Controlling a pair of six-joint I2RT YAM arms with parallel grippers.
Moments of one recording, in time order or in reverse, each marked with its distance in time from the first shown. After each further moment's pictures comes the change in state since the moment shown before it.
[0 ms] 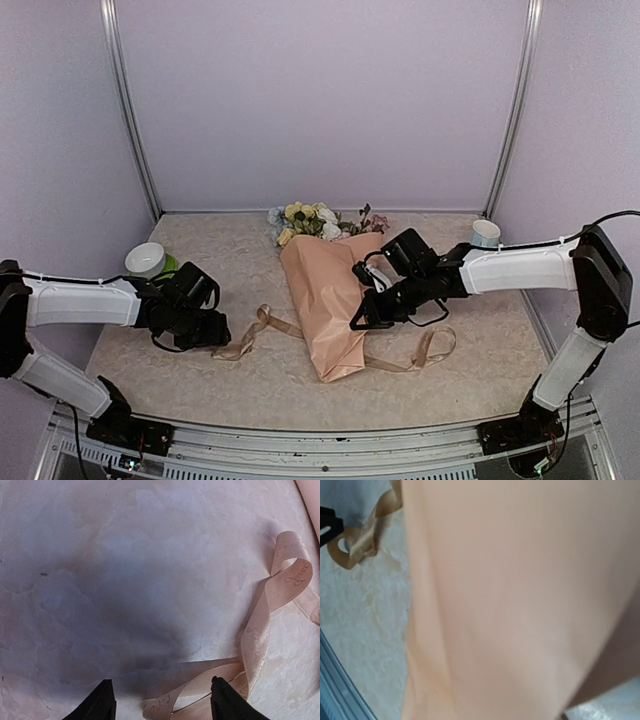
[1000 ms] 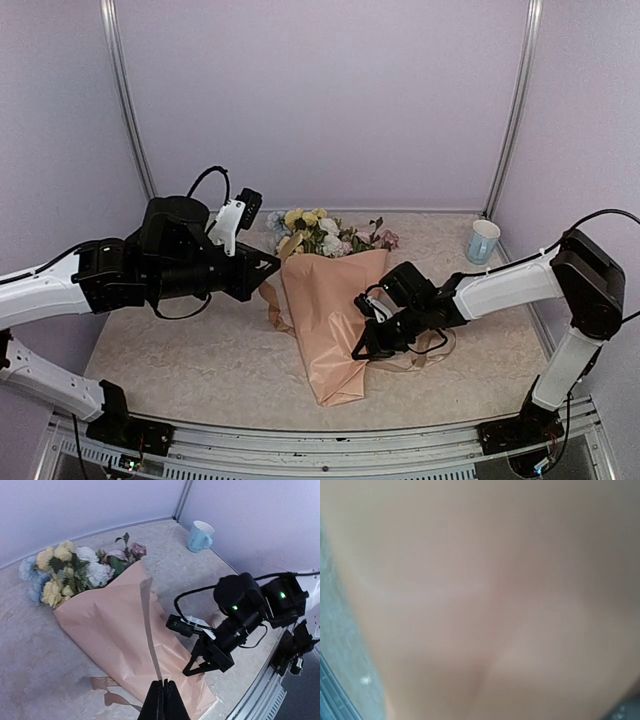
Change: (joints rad) left arm -0.419 -0.192 0.442 0.048 -0.133 0.310; right arm 0.055 0.038 -0.187 0.180 -0.024 0.112
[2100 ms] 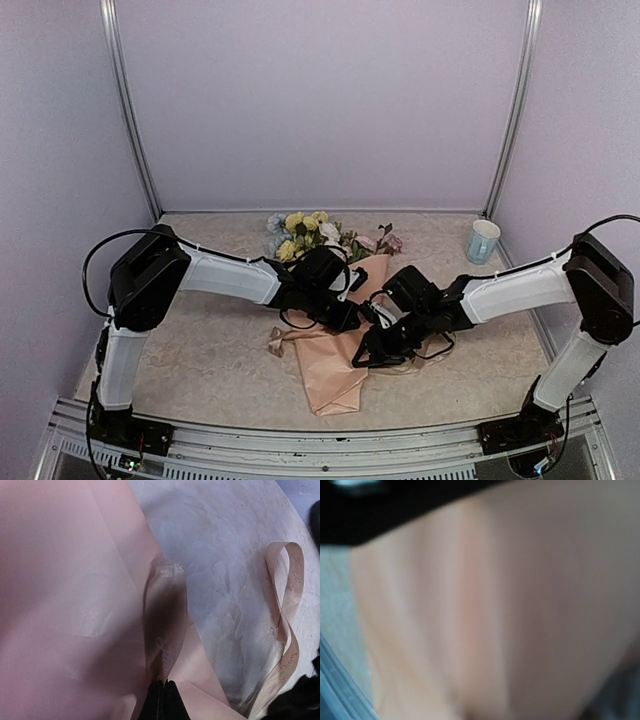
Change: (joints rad) left arm 0.126 1.027 0.385 0.239 0.499 0.073; right arm 0.023 -0.032 -0.037 -0.031 -0.019 0.043
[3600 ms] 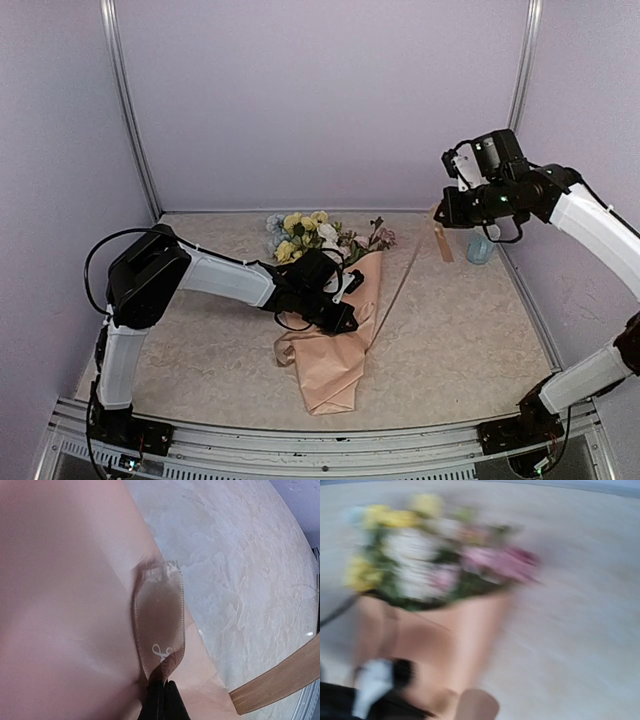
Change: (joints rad) left arm 0.026 0.009 -0.053 0.079 0.069 0.023; right arm -0.383 -0.330 0.607 -0.646 0.485 -0.383
